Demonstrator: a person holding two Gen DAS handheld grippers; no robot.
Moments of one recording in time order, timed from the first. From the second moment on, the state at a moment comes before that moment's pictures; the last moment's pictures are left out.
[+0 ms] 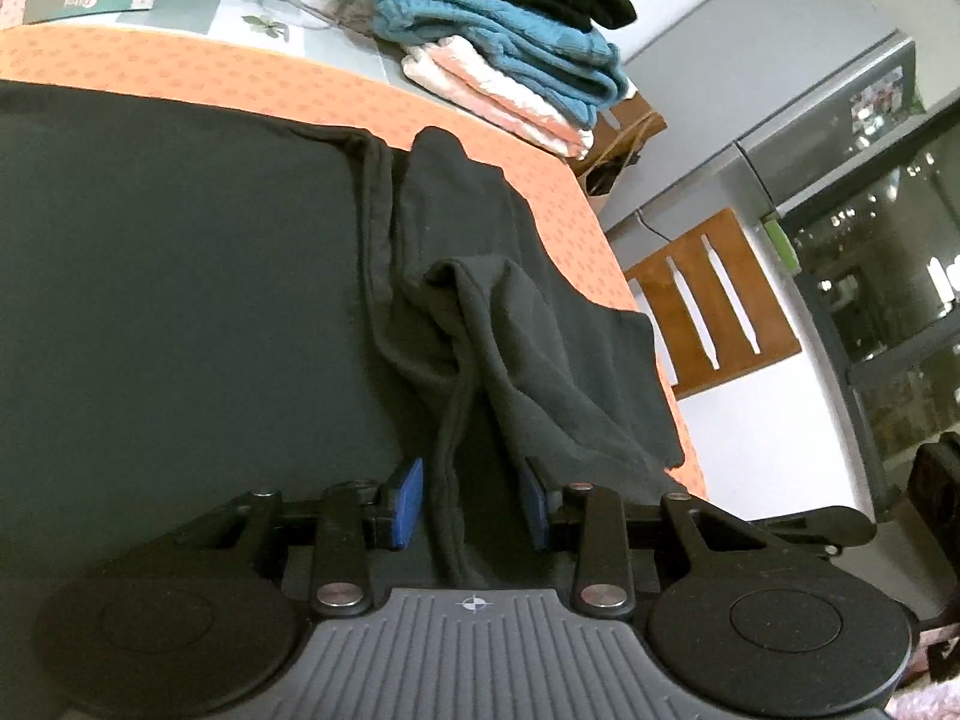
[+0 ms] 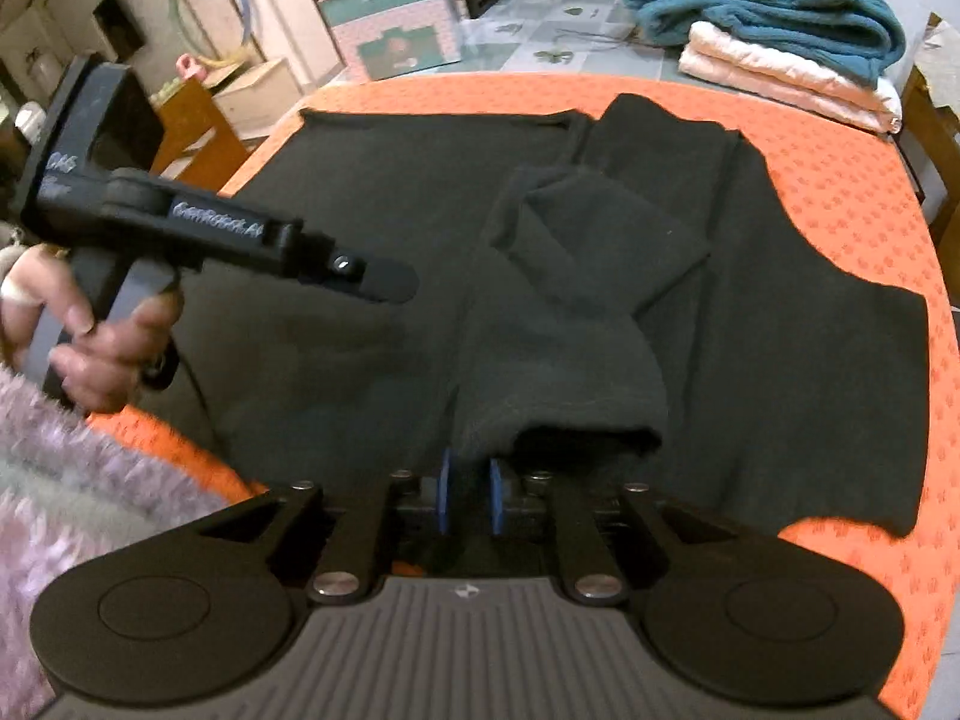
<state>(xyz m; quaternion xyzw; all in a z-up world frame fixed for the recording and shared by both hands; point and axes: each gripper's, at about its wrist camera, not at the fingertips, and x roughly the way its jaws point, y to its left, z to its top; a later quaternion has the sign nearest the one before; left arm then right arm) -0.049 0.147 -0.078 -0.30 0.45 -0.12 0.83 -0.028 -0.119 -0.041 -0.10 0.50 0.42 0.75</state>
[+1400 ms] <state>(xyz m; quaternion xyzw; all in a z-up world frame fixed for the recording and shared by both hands) -0.114 0.086 -0.020 -0.15 0.43 -0.03 0.89 -0.012 -0.187 -0.059 0.18 0.46 0.32 0.81</state>
